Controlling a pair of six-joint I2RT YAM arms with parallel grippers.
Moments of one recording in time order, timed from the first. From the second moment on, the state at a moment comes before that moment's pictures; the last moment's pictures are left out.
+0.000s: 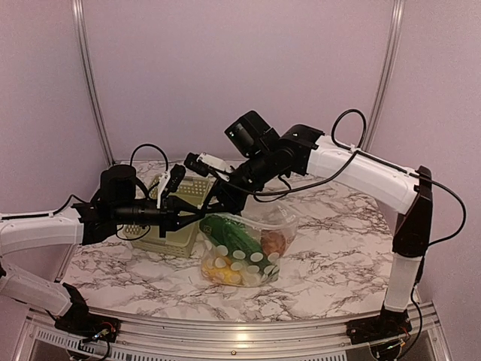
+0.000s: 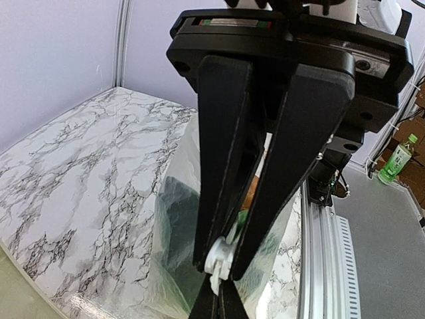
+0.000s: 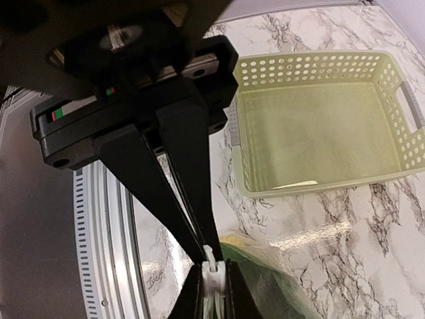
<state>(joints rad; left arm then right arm) -0.71 1.23 0.70 0.25 0.63 -0.08 0.98 1.92 1.94 -0.87 -0.44 -0.15</state>
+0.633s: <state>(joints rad) -0.64 1.19 0.67 0.32 0.59 -0.11 0.89 1.78 1.82 -0.90 -0.35 -0.14</state>
